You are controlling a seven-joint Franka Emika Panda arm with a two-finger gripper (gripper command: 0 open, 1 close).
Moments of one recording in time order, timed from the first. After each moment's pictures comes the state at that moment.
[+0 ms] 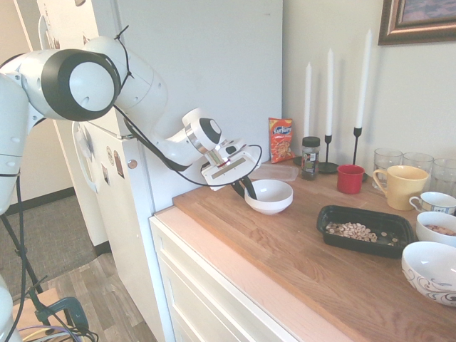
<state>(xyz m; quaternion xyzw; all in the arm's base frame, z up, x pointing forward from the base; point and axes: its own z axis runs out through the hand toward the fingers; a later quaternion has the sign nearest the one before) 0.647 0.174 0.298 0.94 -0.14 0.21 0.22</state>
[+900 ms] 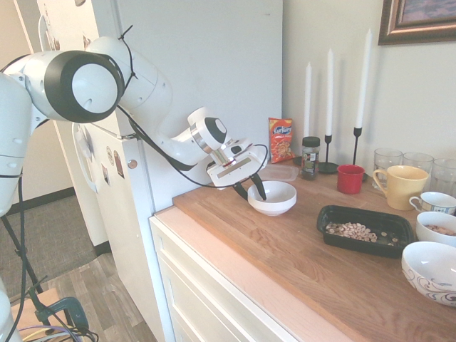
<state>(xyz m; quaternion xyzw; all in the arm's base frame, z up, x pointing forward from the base) 0.661 0.159 0.319 0.94 -0.19 0.22 0.20</state>
